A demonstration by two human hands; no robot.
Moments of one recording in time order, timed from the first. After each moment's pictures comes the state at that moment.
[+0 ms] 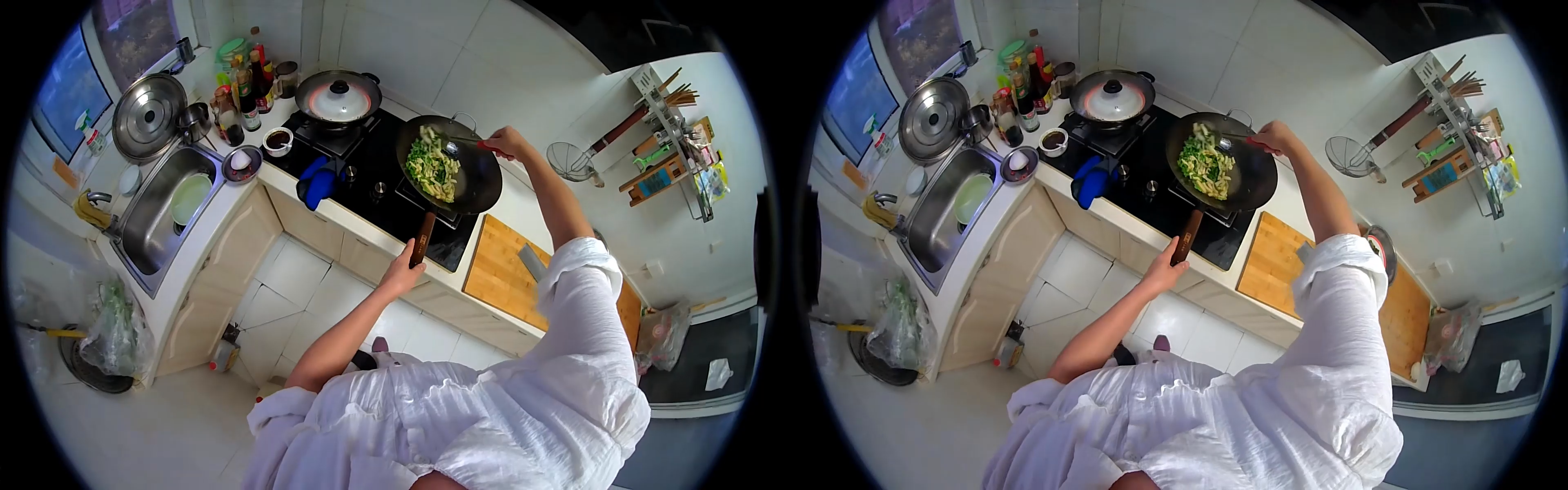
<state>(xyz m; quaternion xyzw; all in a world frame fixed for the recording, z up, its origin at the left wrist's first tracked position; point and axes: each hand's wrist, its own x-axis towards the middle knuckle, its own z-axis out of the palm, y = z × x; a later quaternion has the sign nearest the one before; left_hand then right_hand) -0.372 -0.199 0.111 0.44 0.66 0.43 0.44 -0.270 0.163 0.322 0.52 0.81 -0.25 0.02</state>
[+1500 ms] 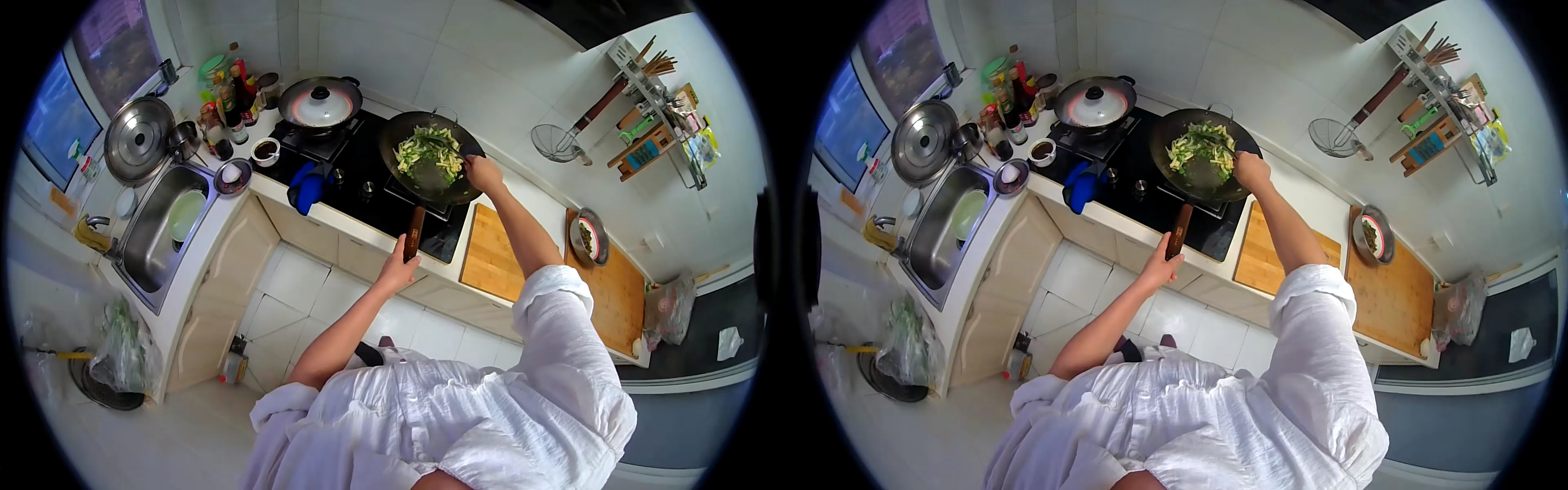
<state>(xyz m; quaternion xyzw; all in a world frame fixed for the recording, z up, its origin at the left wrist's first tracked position) -0.367 -0.207 0.143 0.34 0.61 0.44 0.57 -0.238 0.074 0.242 0.53 0.85 -0.01 -0.03</state>
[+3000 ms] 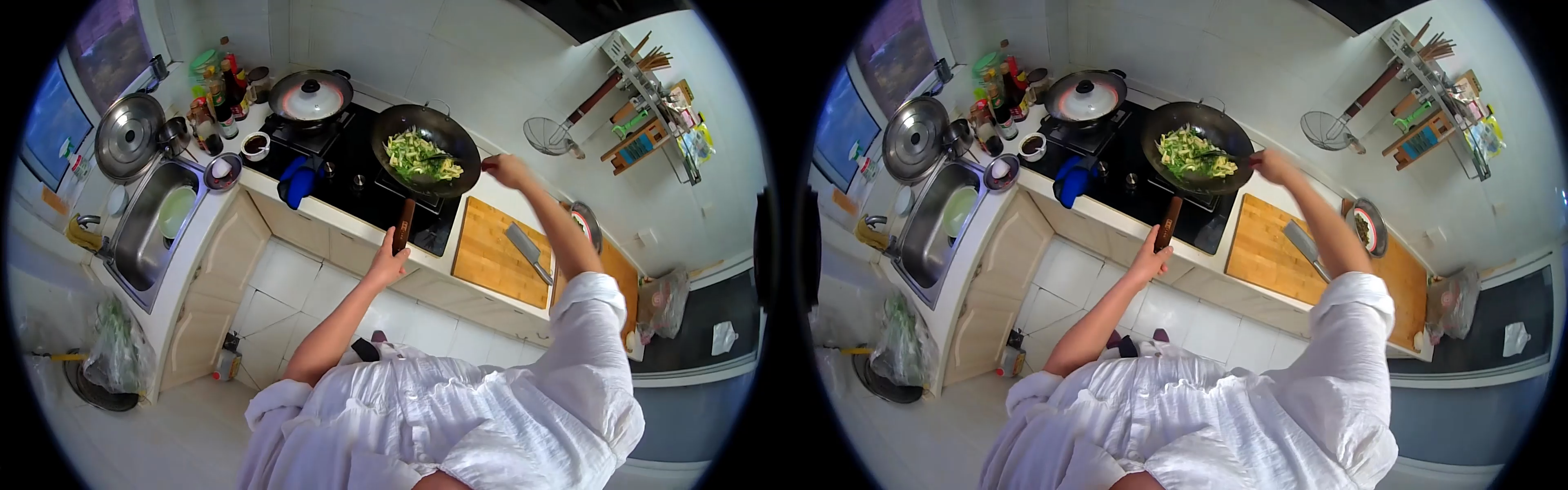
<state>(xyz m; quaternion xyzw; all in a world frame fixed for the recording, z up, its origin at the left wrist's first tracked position) -0.365 -0.209 0.140 0.33 0.58 0.48 0.56 -0.169 0.073 0.303 0.40 0.91 -0.04 0.05</state>
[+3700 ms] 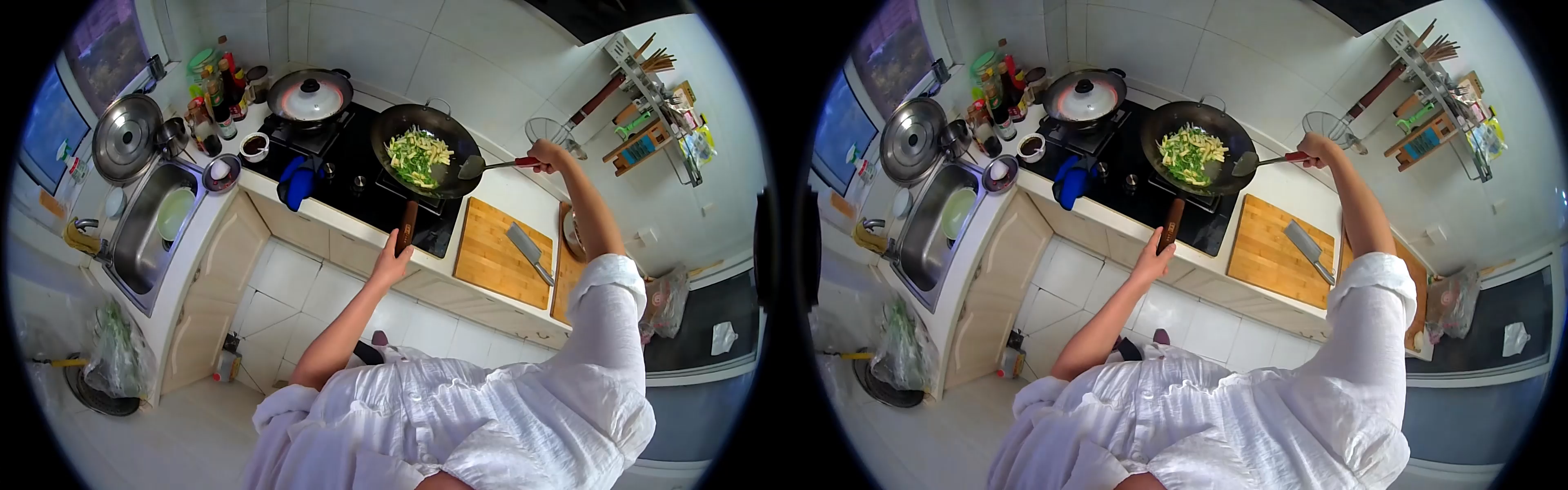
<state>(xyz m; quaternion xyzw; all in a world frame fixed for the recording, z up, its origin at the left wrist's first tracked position) -0.367 -0.201 0.137 0.32 0.59 0.47 0.58 -0.134 0.137 0.367 0.65 0.71 -0.24 0.12</state>
